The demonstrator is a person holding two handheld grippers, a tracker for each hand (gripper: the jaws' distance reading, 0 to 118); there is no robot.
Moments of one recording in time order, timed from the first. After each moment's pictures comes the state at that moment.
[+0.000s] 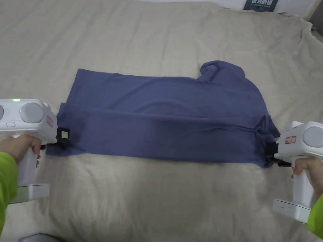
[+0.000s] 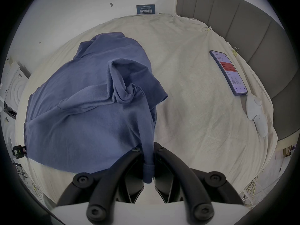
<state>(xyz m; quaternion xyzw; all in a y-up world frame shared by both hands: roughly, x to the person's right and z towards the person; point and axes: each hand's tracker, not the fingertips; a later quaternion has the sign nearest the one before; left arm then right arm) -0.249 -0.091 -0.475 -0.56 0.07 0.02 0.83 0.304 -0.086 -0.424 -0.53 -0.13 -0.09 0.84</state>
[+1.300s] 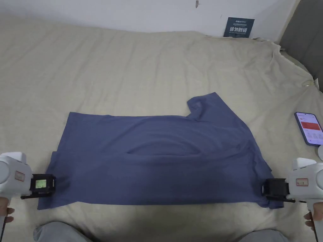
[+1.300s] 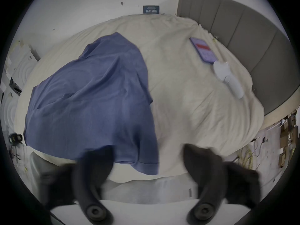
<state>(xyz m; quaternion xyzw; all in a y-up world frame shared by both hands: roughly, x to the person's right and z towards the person) -0.303 -0.064 -0.303 -0.53 0.06 0.03 0.85 0.309 -0.056 -0.257 -0.52 -0.10 -0.03 0.84</state>
